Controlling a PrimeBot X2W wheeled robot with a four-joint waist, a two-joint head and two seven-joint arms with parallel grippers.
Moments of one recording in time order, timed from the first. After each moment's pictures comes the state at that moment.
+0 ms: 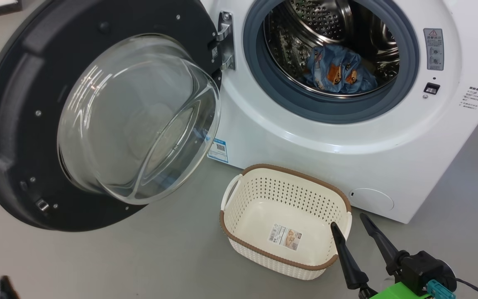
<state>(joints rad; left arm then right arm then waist) 0.06 0.03 0.21 0.24 -0.82 -0.02 -0.25 0.02 -0.04 0.12 0.09 0.15 0.12 -0.25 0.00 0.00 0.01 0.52</state>
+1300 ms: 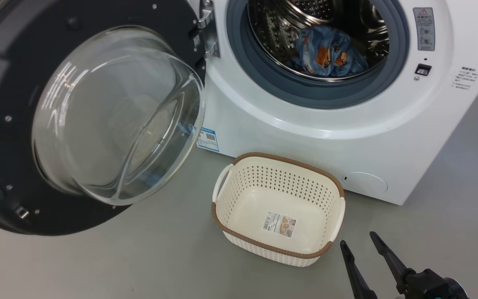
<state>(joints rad) -0.71 0.51 0.54 0.93 -1.56 -0.12 0.32 0.10 -0.05 0.08 0.07 0.11 0.12 -0.25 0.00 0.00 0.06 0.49</state>
